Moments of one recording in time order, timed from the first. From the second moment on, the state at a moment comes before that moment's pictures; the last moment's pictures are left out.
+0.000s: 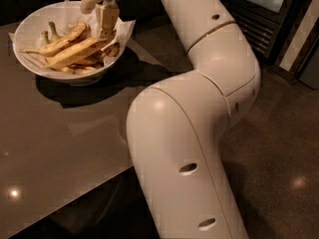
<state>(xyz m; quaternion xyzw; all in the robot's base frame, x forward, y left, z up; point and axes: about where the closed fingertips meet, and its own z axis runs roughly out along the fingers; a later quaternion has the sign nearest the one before) 0.691 0.148 0.983 -0.85 0.45 0.06 0.26</state>
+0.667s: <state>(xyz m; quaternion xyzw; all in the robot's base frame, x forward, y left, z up) 0.696 0.164 0.966 -0.86 0.45 0.07 0.25</state>
